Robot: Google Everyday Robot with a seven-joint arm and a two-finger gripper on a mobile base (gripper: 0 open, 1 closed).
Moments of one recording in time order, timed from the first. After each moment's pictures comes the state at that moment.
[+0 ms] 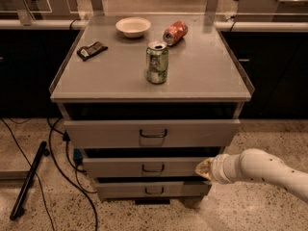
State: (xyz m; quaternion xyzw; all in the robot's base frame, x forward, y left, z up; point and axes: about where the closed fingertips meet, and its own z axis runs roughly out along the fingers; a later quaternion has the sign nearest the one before) arm 0.522 -0.201 0.495 -0.56 0.77 0.07 0.31
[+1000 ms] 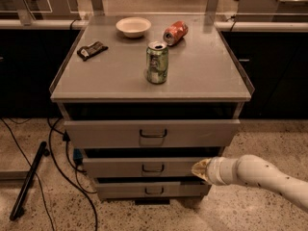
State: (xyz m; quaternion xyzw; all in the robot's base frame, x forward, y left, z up) arm 0.534 -0.187 0.478 -0.57 0.74 0.06 0.35
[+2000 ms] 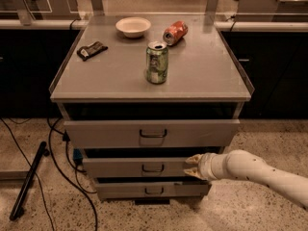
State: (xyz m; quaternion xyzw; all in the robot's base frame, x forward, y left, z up) arm 0.555 -0.163 0.467 -0.60 0.72 0.06 0.35
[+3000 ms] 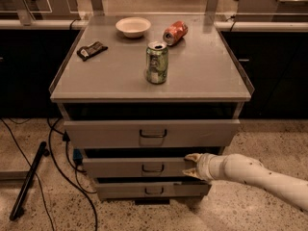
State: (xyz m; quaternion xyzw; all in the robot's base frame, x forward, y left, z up) arm 0.564 -0.163 0.462 -0.61 0.70 0.03 0.37
